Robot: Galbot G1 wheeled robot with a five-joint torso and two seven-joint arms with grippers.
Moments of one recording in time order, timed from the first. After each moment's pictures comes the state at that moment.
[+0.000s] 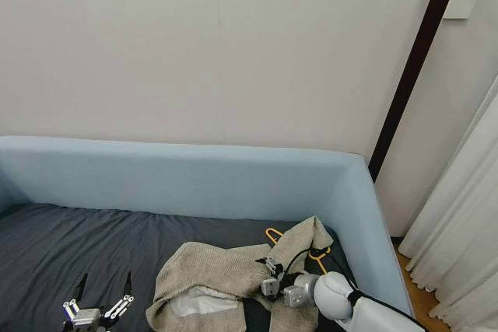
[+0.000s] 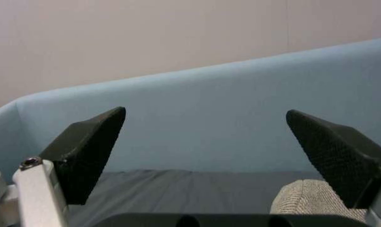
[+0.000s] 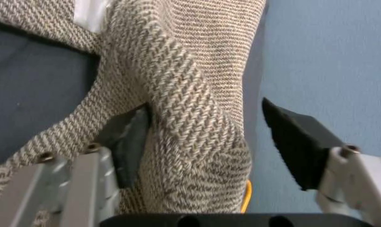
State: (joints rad) left arm 1.64 -1.45 -0.81 -1.79 -0.08 -0.53 0.02; right arm -0.69 1.01 -0.34 1.43 -0.57 0.08 -0.45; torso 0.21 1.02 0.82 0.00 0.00
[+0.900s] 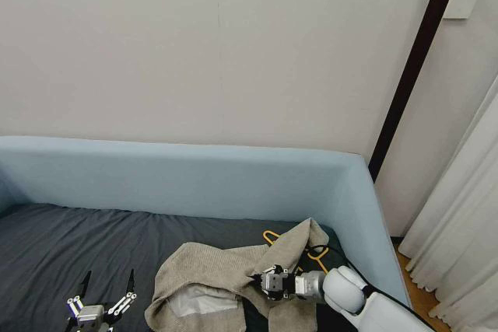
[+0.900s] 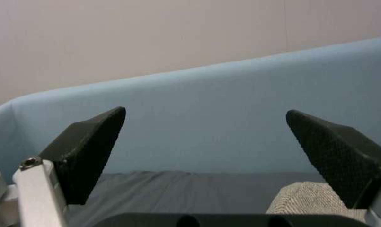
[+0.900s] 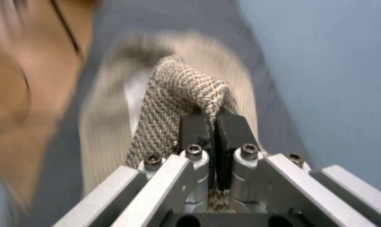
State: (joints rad) left arm 1.62 -1.42 -0.79 -1.76 -0.08 -0.53 0.00; right arm -0.70 0.95 -0.26 1.56 0.20 0.07 -0.66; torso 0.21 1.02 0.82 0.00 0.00
